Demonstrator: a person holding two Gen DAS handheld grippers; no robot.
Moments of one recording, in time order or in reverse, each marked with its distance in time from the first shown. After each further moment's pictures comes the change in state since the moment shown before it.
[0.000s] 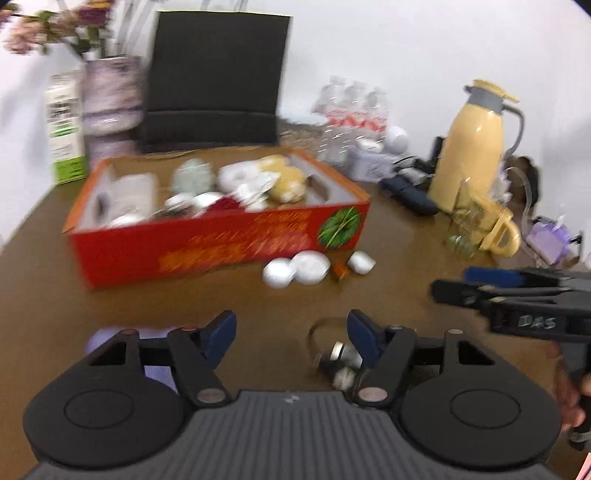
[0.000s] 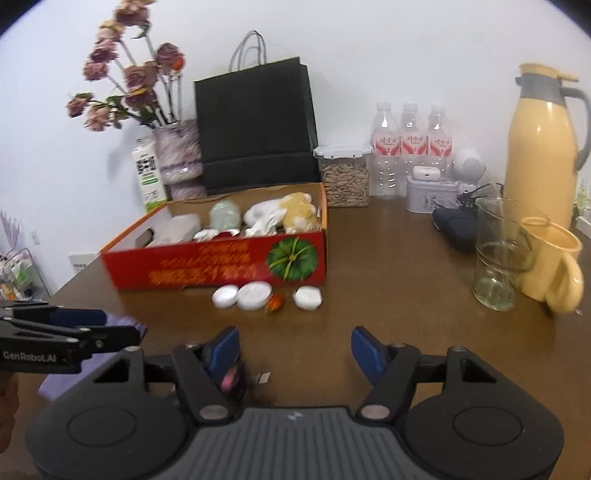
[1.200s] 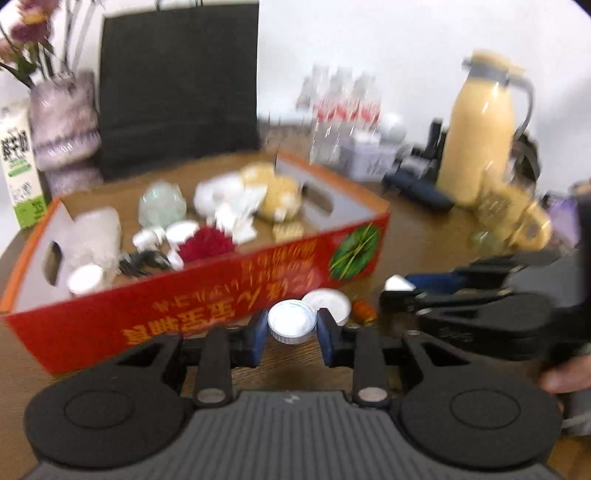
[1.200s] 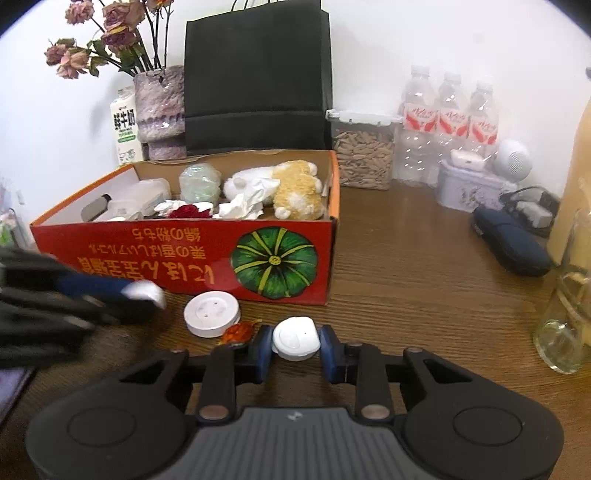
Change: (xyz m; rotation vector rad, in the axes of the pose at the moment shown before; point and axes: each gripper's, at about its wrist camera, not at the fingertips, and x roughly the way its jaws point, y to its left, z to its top) left arm 0.051 0.006 0.026 0.111 -0.010 0.000; right arm 0.121 -0.002 0.020 -0.115 0.078 -0.033
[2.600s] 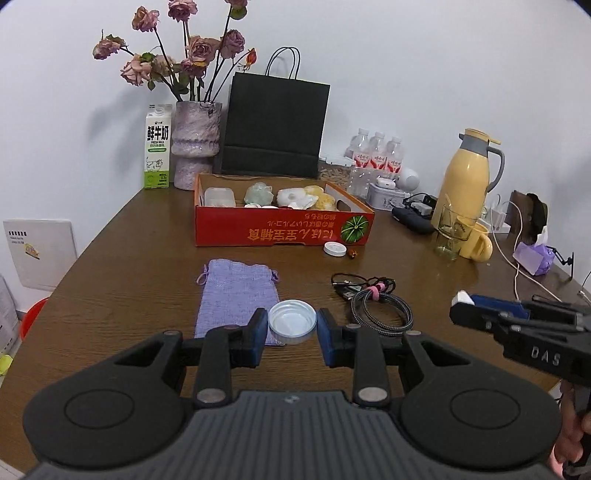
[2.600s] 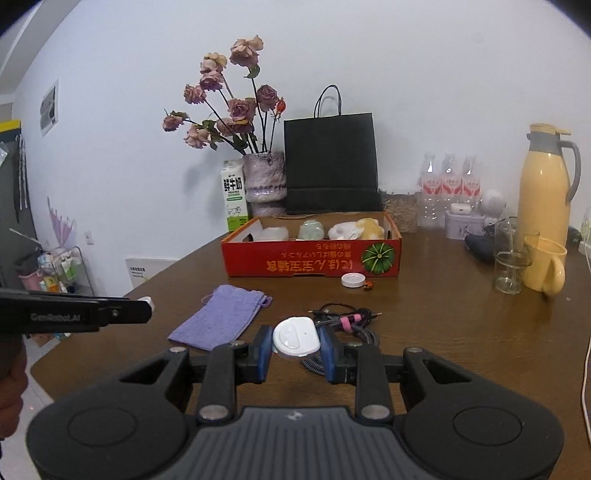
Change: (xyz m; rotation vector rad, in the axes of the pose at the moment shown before) left arm -0.250 -0.018 -0.118 -0.184 -0.116 0.134; right arm -0.274 0.108 -0.113 0.030 -0.215 0.105
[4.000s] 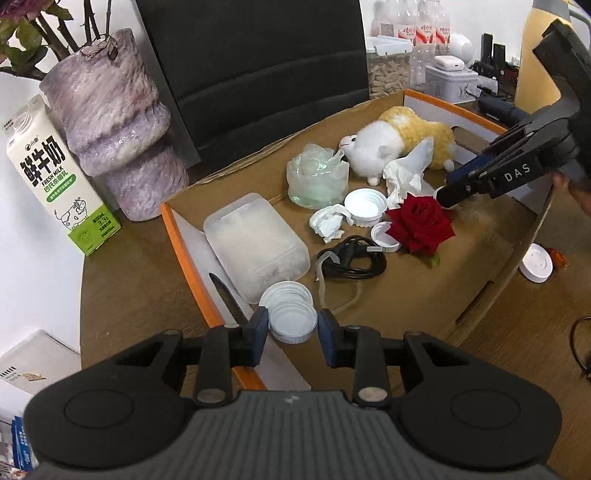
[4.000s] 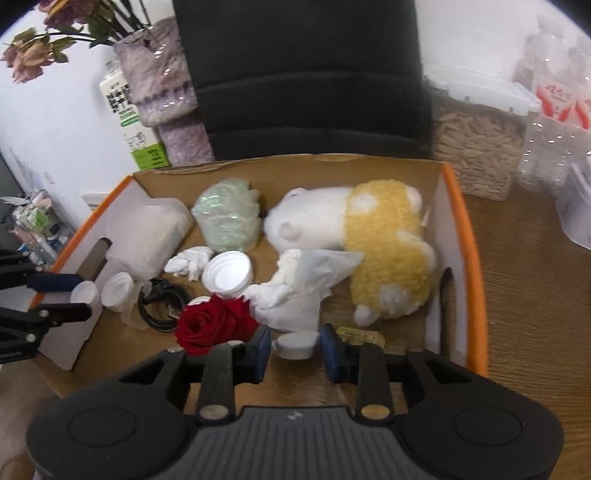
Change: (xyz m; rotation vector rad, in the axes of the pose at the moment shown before) left arm 0.339 0.115 0.174 0.441 0.398 -0.011; right arm 0.441 -0.130 0.162 0.034 0.500 0.122
